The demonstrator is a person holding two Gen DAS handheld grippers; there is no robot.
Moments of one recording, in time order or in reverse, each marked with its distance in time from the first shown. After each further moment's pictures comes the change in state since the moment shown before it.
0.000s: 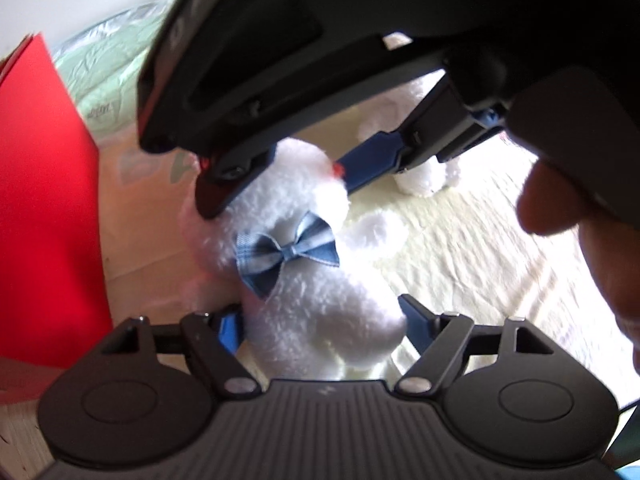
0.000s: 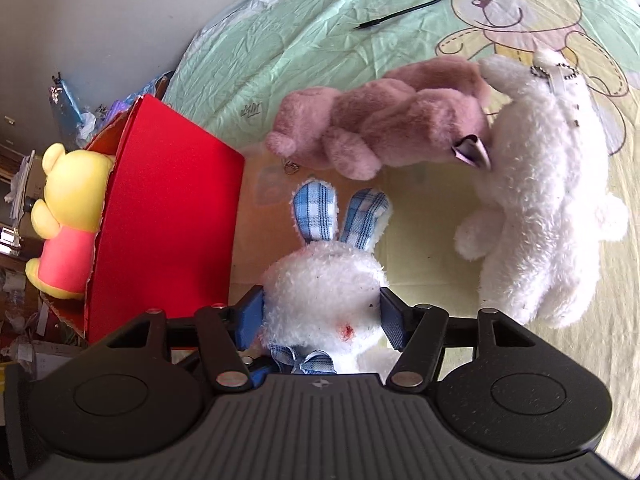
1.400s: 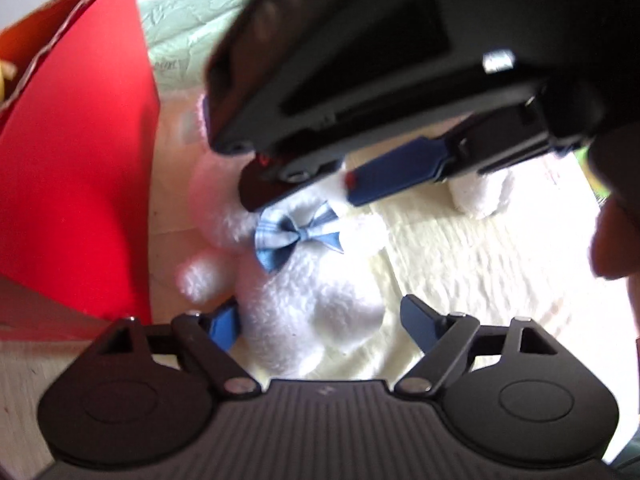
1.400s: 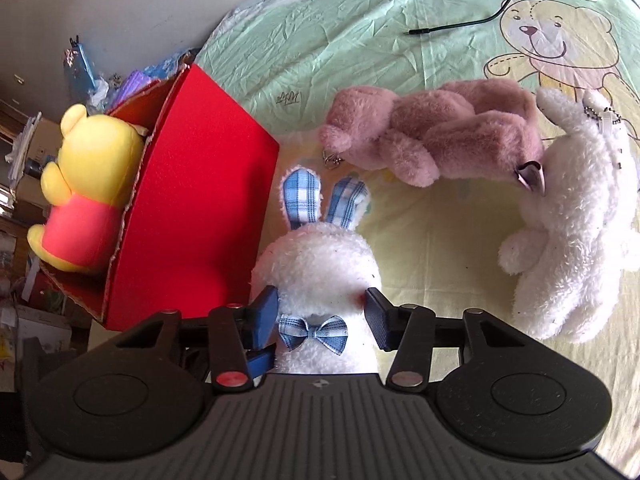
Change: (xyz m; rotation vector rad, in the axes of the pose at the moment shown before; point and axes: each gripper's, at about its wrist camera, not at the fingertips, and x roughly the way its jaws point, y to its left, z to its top) left arm 0.029 0.013 -0.011 -0.195 0.006 0.055; right arm -0.006 0.028 0.000 -0.111 0.015 -0.011
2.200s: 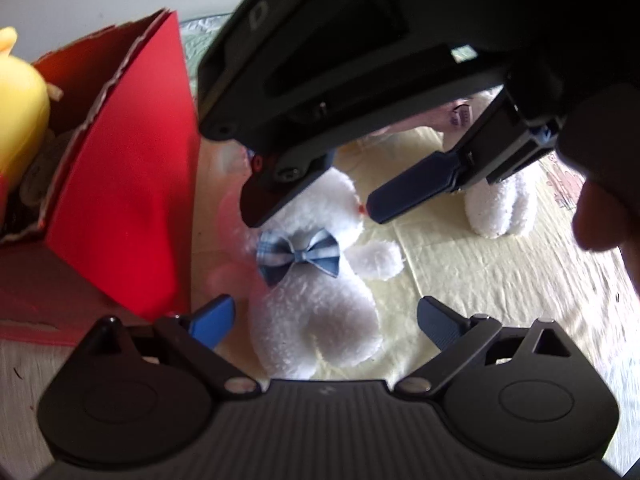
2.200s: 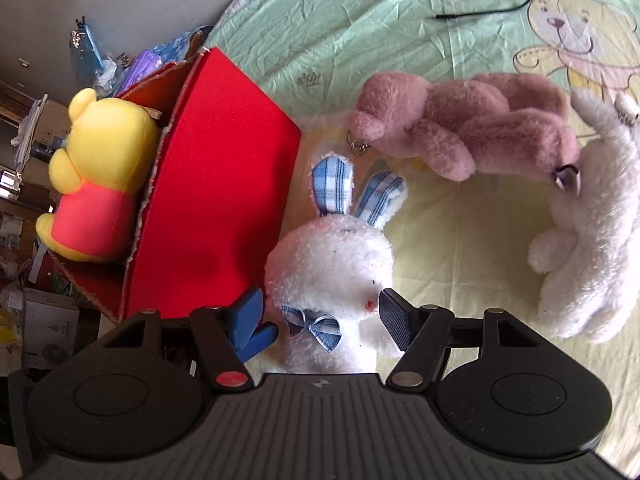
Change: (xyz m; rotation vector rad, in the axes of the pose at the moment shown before) left arm -0.014 0.005 -0.012 -0.033 -0.111 0.057; right arm 0.015 0.019 0.009 -0.018 0.088 0.014
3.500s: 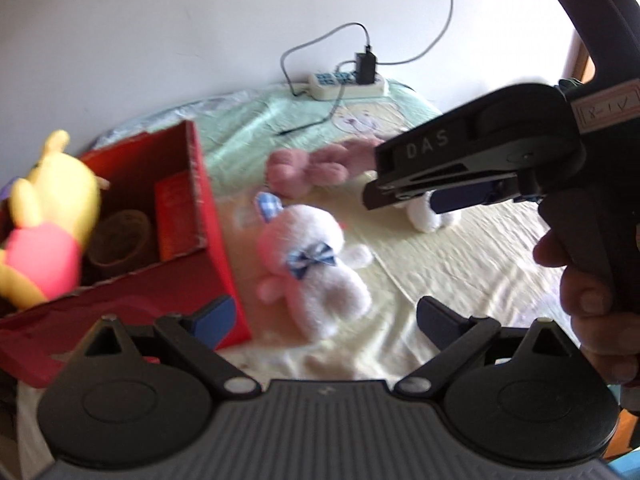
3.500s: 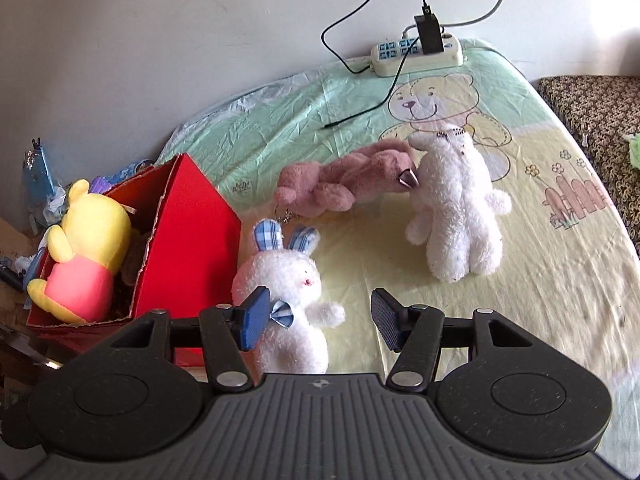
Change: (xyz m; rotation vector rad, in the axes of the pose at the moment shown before) left arm -0.106 0.014 -0.032 0.233 -0.174 -0.099; right arm -0.072 0.017 -0.101 0.171 -0.468 -0.223
